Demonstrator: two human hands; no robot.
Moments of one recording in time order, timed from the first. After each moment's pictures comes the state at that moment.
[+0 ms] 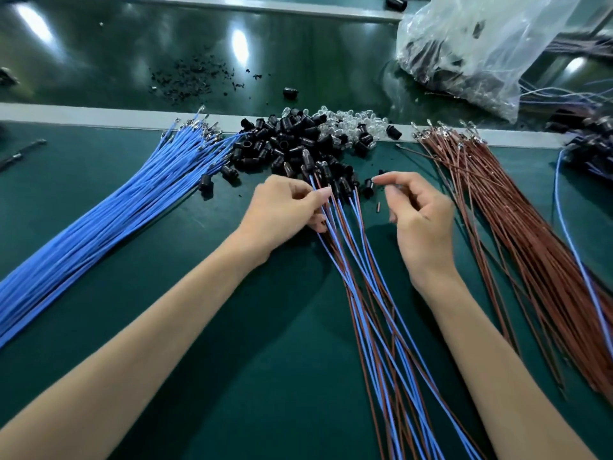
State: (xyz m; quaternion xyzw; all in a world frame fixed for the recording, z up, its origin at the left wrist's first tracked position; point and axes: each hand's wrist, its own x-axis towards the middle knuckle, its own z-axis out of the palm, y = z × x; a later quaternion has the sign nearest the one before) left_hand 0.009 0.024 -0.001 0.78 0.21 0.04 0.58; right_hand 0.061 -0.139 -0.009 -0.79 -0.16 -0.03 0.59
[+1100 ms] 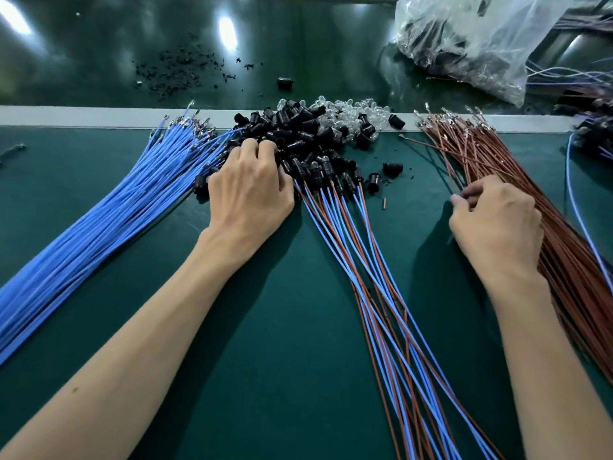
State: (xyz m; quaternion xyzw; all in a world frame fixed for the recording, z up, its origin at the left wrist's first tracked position) left_hand 0.025 0.061 -0.026 0.95 0.17 0.25 0.06; right_hand 0.089 -0.188 0.000 -0.98 -0.01 -0.11 0.14
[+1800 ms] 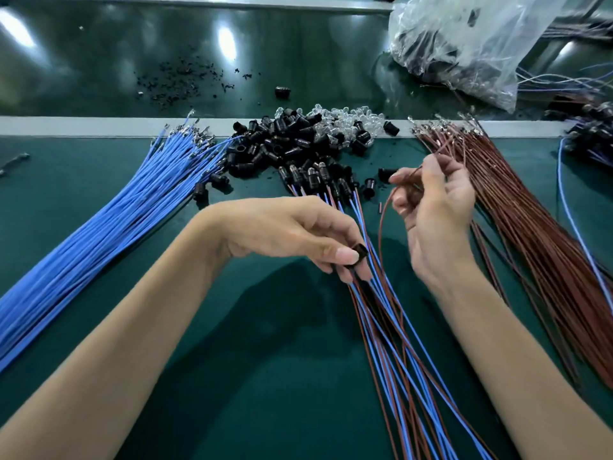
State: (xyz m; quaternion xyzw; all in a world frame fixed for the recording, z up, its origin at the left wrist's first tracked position) left_hand 0.008 0.044 0.032 0.76 -0.18 -0.32 0.54; right_hand 0.069 -0.129 0.008 -0.56 0.00 0.03 0.83
